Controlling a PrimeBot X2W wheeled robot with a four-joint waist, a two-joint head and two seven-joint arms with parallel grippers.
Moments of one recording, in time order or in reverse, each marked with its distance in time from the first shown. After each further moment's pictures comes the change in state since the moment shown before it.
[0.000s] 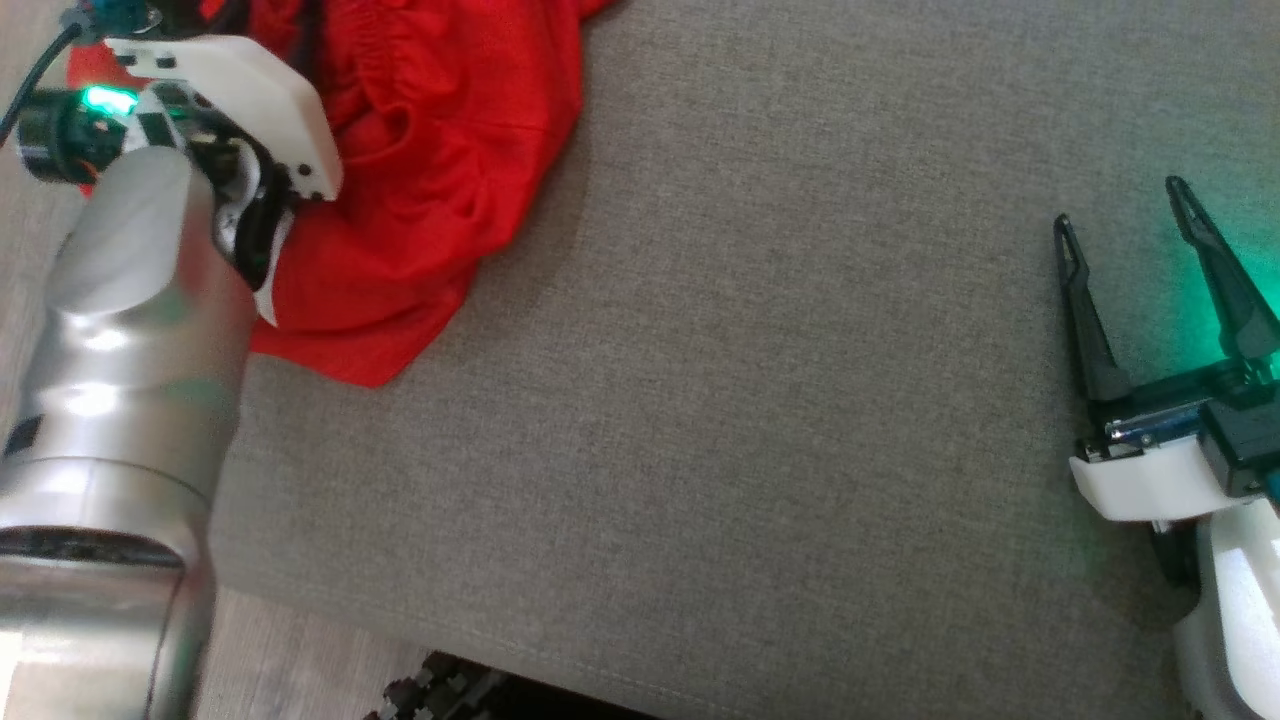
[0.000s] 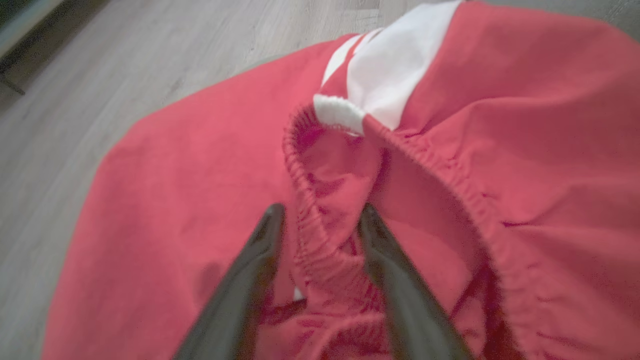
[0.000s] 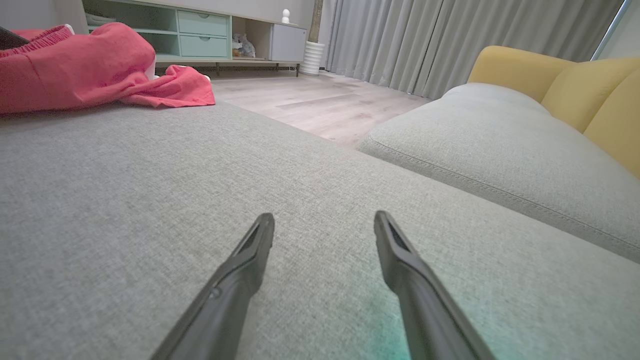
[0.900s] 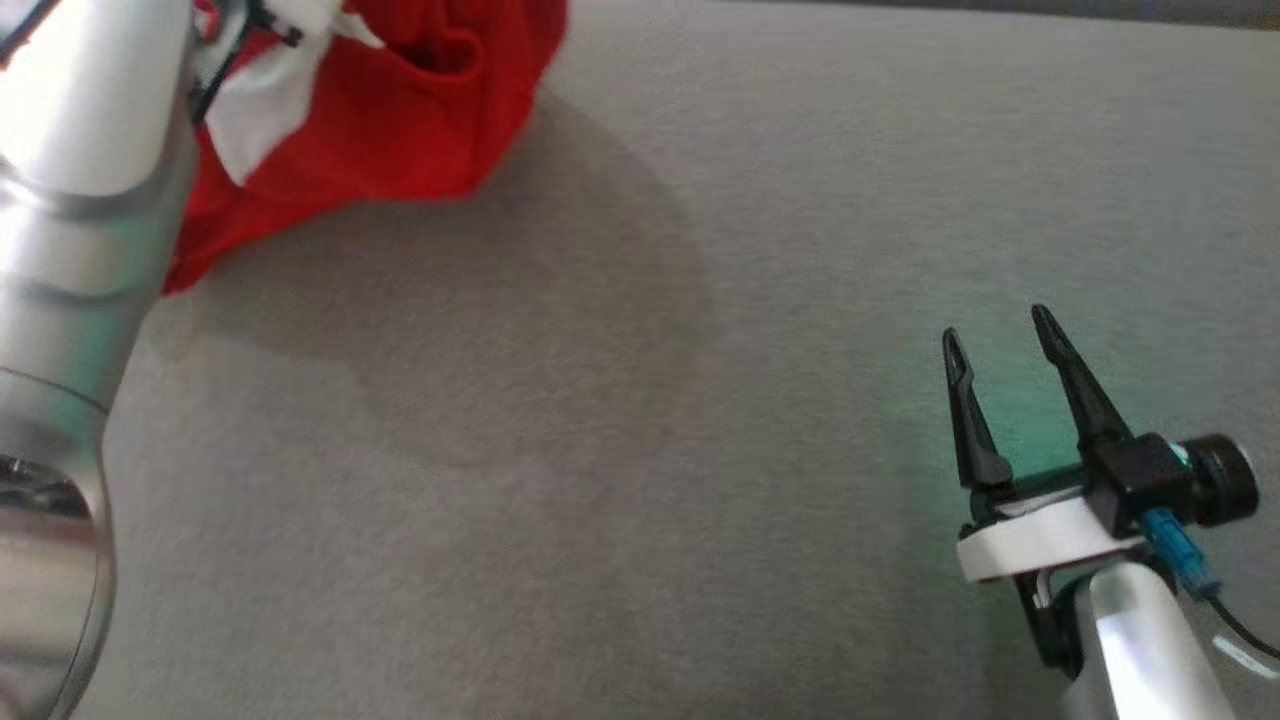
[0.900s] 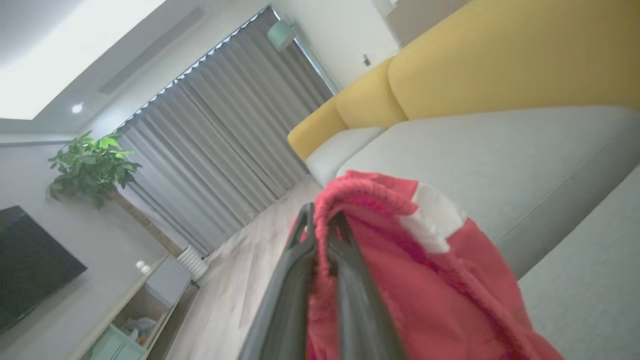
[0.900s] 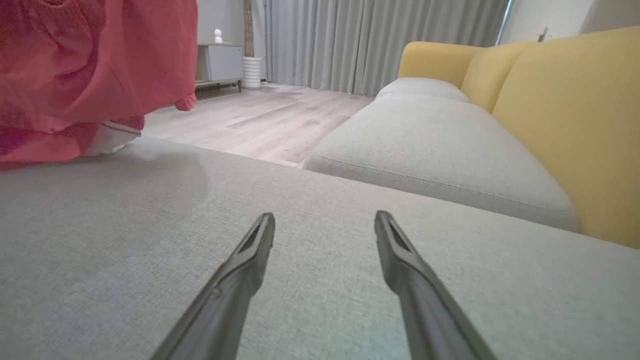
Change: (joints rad) left arm -0.218 0.136 -0.442 -0.180 0.164 0.000 -0.322; right arm 0.040 0.146 0.051 0.186 0.092 0.000 0.011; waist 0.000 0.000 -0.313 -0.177
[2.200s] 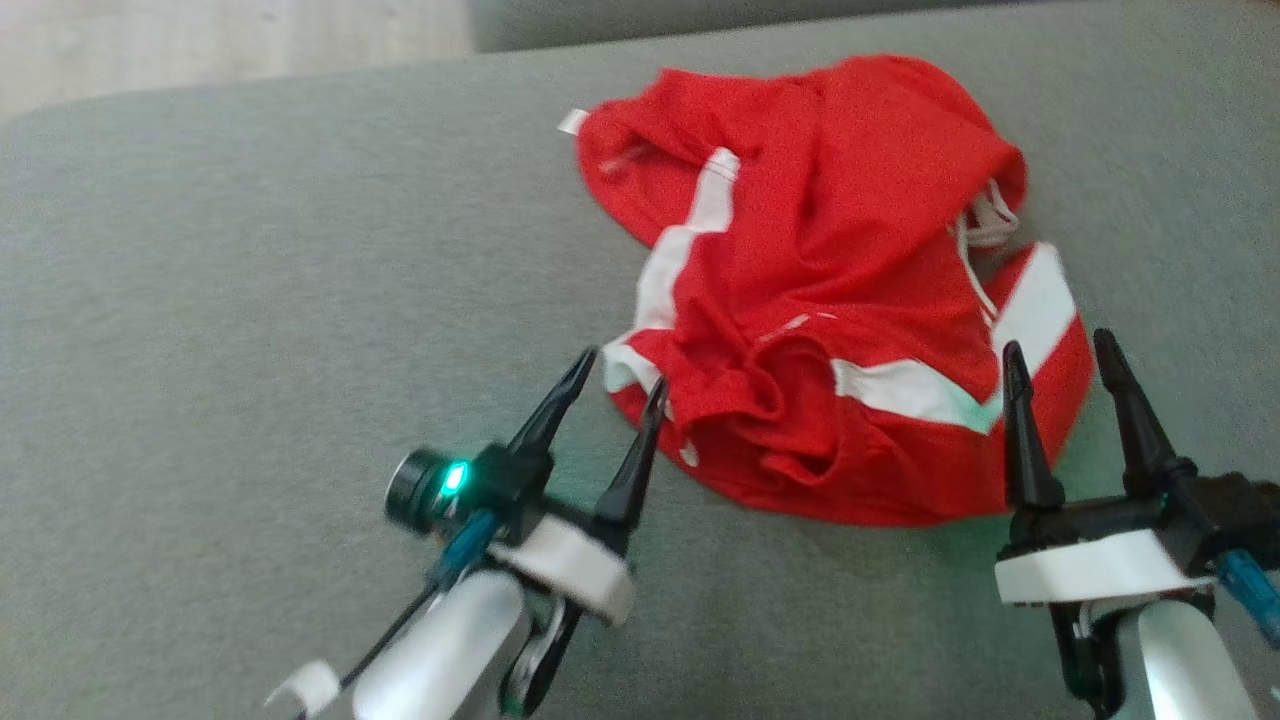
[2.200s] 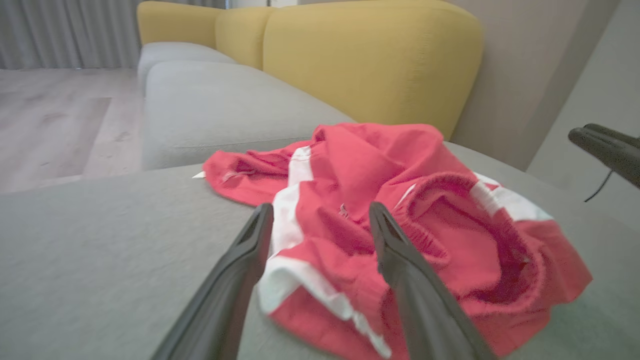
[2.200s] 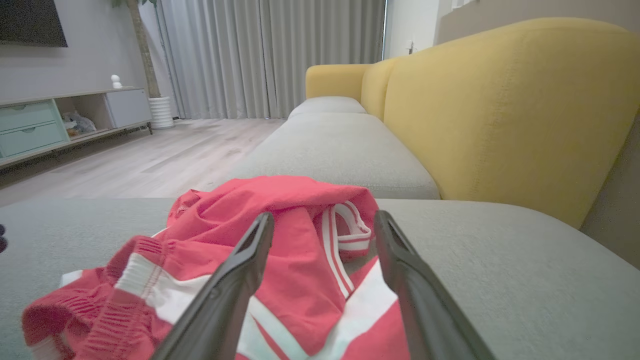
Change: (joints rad) left arm 0.879 -0.162 -0.145 -0.469 -0.357 0.244 -0.080; right arm 0.093 0.010 -0.047 -0.100 0.153 0.000 0.000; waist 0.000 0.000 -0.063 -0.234
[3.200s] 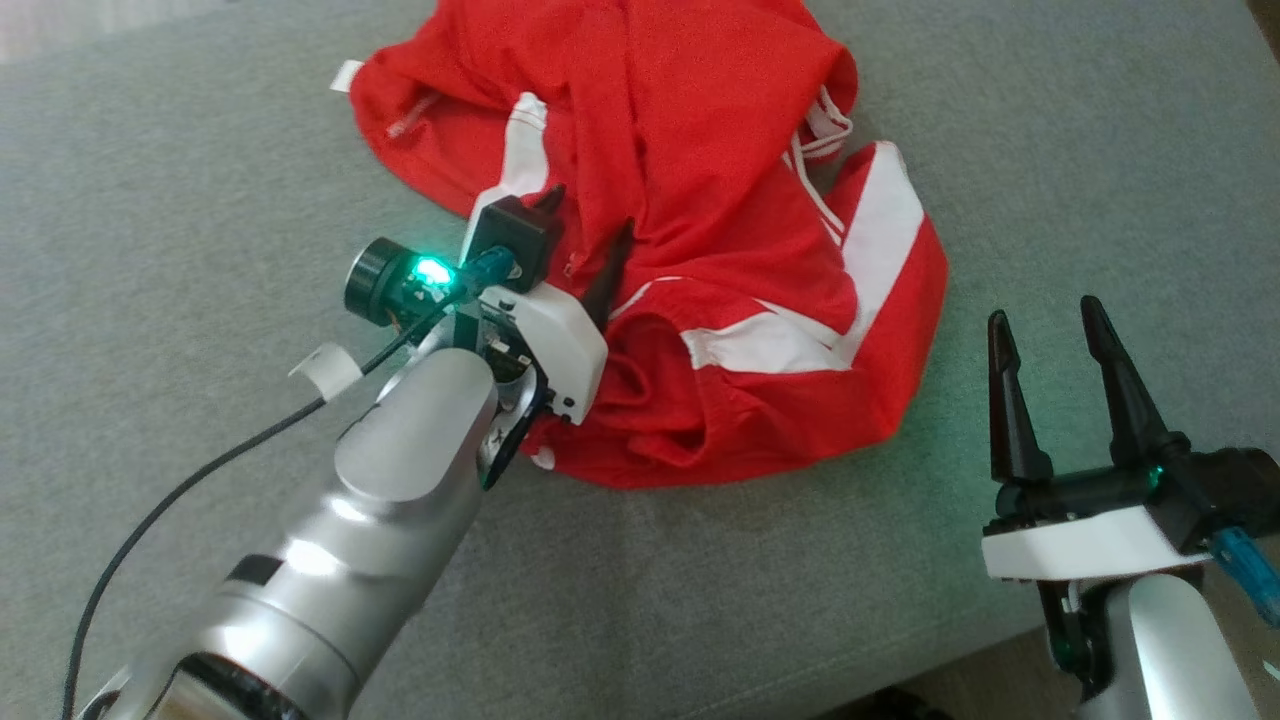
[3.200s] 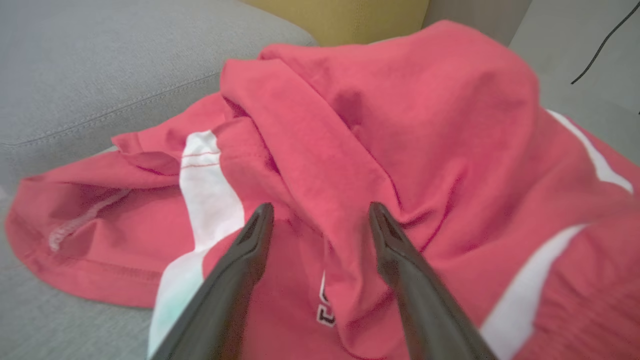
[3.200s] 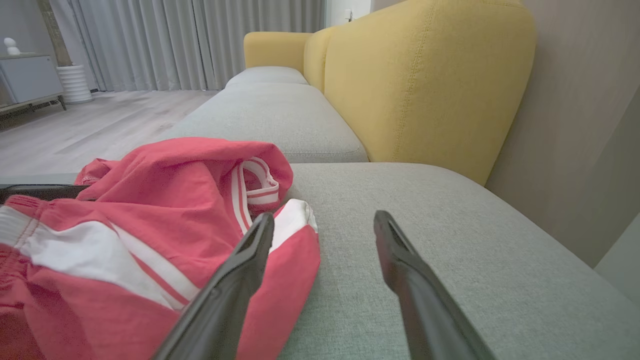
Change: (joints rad) left arm -0.389 -0.060 0.026 0.367 0.043 -0.121 0.279; right arm -0.032 0.001 0.027 -0.020 0.007 0.000 0.000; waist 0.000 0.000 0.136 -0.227
